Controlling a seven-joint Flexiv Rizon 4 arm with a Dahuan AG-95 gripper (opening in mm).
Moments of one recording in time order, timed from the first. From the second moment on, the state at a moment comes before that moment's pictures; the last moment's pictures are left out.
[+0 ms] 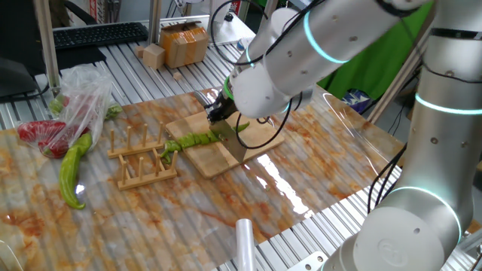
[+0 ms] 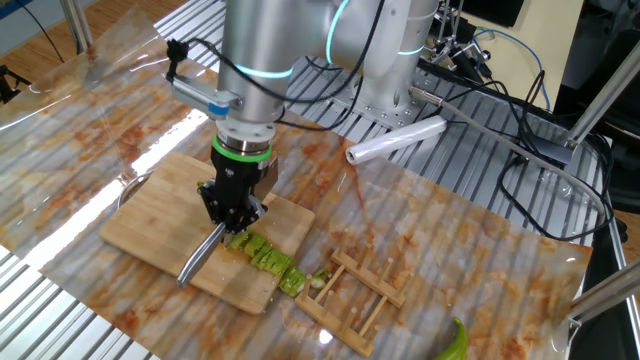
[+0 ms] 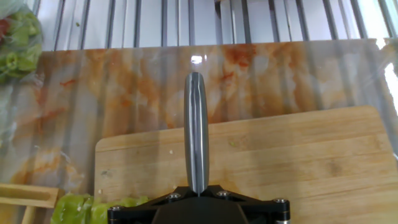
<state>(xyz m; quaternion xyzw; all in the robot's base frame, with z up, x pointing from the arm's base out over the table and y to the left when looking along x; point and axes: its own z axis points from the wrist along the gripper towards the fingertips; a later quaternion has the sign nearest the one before) 0.606 -0.049 0.042 0.00 0.98 0.03 0.20</state>
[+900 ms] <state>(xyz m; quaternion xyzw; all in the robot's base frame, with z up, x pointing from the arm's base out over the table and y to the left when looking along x) 0.610 -0.043 0.044 0.00 0.98 0.05 0.18</state>
